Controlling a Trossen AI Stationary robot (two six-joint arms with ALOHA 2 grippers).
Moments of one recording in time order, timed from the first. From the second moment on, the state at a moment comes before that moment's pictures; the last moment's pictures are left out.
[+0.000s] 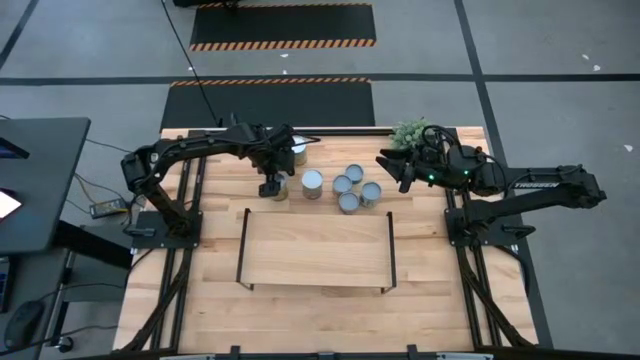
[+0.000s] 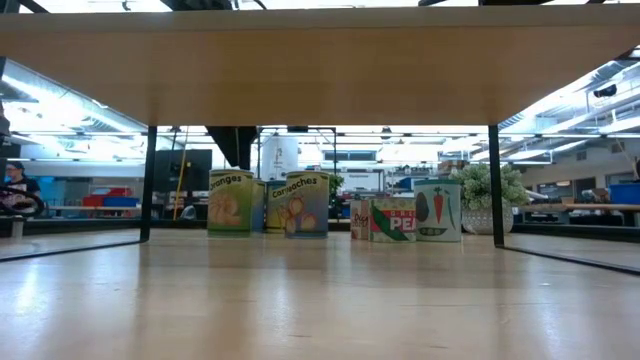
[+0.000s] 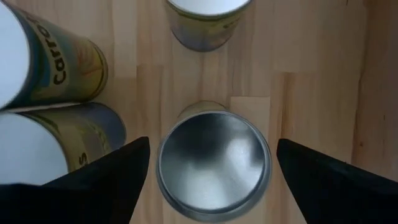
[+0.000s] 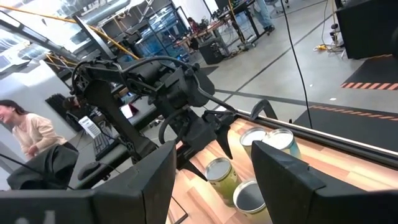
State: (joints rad) left arm 0.47 1.66 1.27 -0.91 0.10 0.46; right arm -0.08 0.80 0.70 0.06 0.34 0.55
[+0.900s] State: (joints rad) left arm 0.46 1.71 1.27 -0.93 0.04 0.52; right arm -0.08 0.80 0.70 0.07 0.34 0.55
